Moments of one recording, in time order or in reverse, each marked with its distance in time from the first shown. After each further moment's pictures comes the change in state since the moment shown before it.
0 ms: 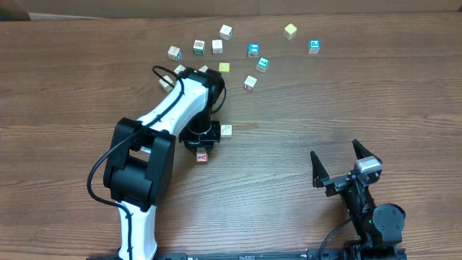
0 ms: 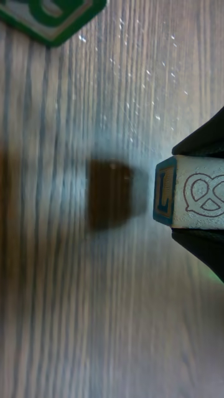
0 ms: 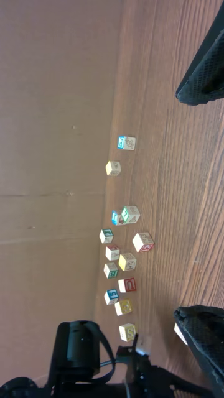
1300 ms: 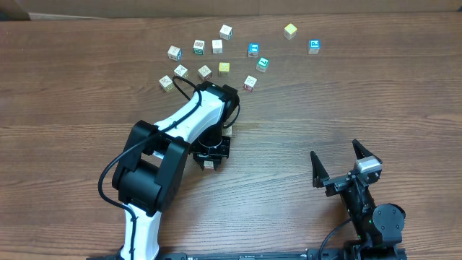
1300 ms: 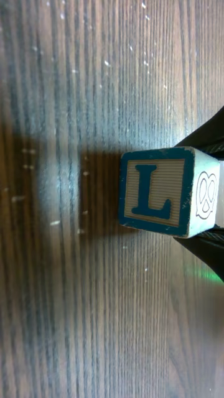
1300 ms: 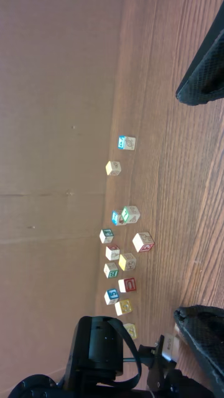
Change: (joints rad) left arm -0.093 0.000 -0.071 -0.010 0.003 0.002; right arm 0.000 0.000 0.000 0.000 0.000 0.000
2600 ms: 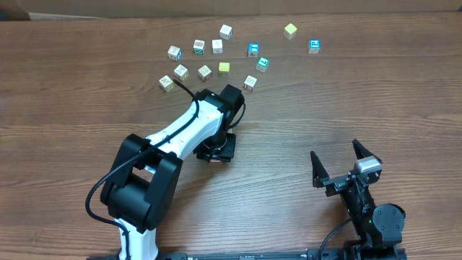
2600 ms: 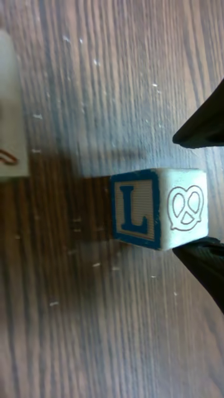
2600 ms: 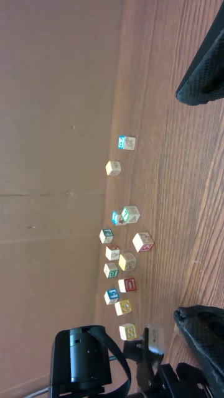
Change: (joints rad) left arm -0.035 -0.127 -0.112 0.222 -0.015 -0.010; right arm 0.000 0.000 0.000 0.000 0.000 0.000
